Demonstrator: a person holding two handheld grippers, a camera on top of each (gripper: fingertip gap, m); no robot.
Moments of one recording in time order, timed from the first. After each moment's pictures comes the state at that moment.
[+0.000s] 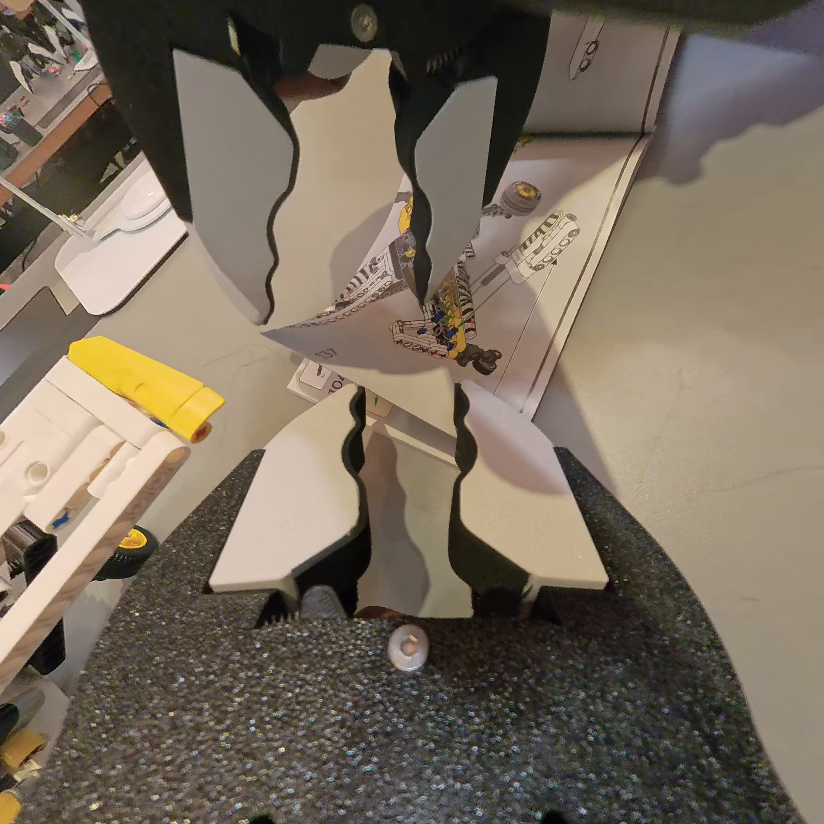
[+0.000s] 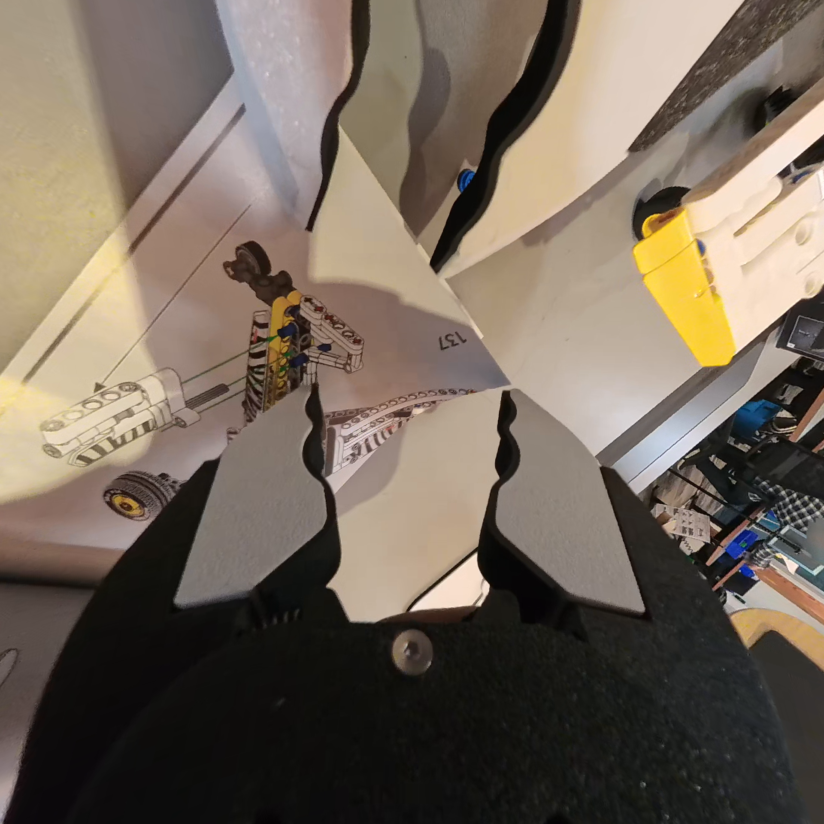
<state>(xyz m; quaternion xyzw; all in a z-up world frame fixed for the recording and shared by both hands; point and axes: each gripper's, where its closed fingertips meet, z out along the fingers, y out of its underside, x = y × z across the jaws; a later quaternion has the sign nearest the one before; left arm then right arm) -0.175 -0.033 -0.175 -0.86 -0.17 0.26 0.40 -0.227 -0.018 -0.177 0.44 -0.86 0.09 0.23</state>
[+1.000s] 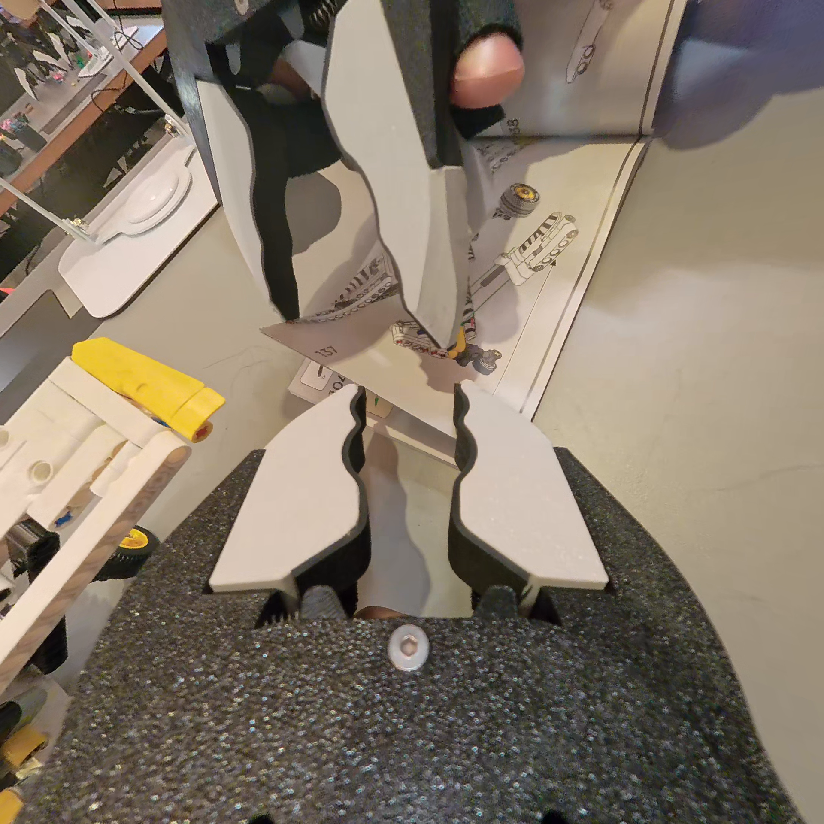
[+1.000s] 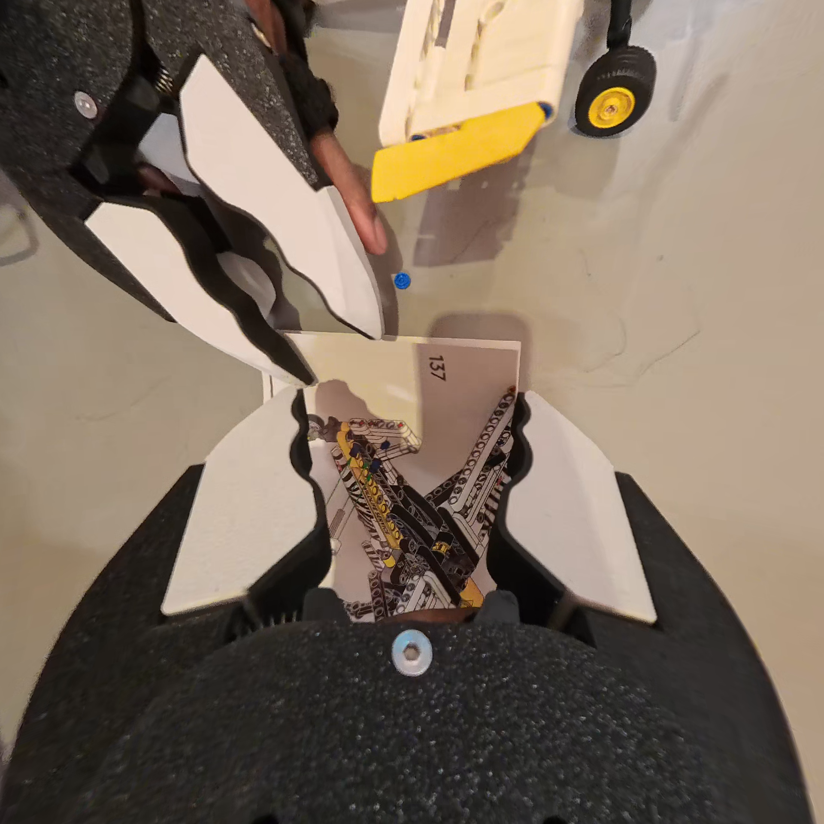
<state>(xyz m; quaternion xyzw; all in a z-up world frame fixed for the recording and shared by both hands) -0.175 -0.033 -0.174 -0.86 -0.16 0.26 0.40 -0.203 -0.031 -0.172 0.05 -0.94 0.31 -0.08</state>
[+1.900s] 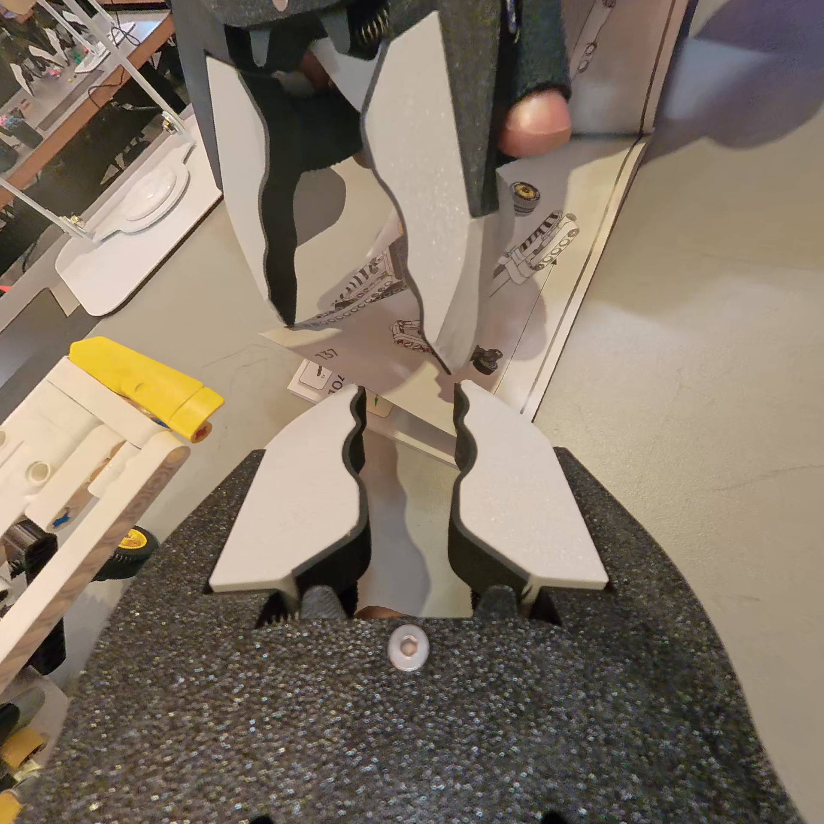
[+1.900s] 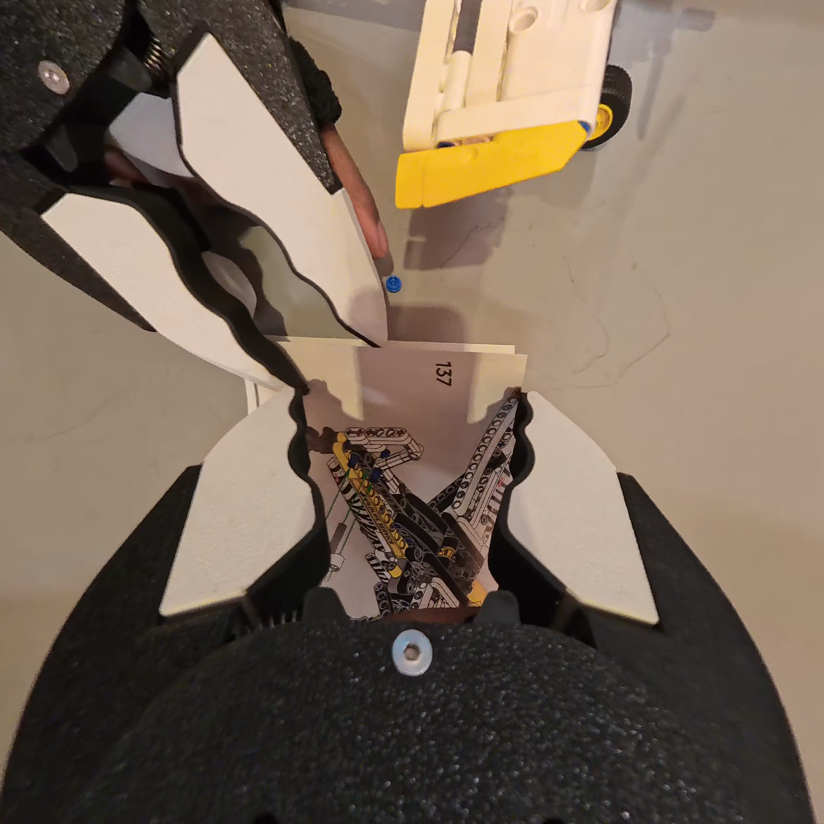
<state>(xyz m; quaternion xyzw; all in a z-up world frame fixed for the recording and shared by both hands) -0.175 -0.033 -0.175 -0.86 -0.16 0.26 0.40 -0.201 -0.034 -0.173 0.05 -0.95 0.31 -0.01</state>
